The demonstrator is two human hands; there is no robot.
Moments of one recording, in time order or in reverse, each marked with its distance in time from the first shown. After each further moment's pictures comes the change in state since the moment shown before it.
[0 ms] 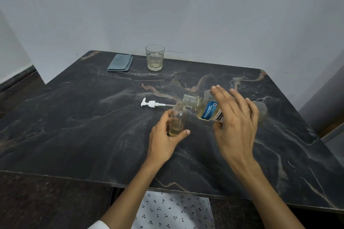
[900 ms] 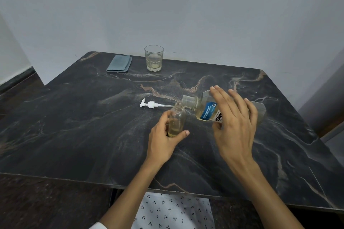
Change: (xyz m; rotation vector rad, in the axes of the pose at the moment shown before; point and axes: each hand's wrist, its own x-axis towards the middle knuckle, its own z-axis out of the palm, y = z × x) left_hand 0.001 -0.002 0.001 -0.007 0.004 0.011; right_hand 0.000 0.000 -0.001 0.014 -0.004 0.000
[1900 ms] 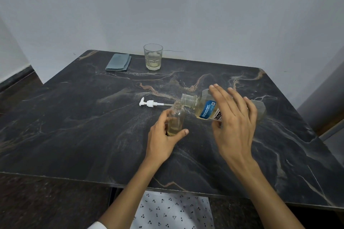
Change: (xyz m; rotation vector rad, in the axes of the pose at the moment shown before) left_hand 0.000 -0.001 0.000 -0.010 0.002 0.028; right_hand 0.000 -0.001 0.000 -0.015 -0.016 0.005
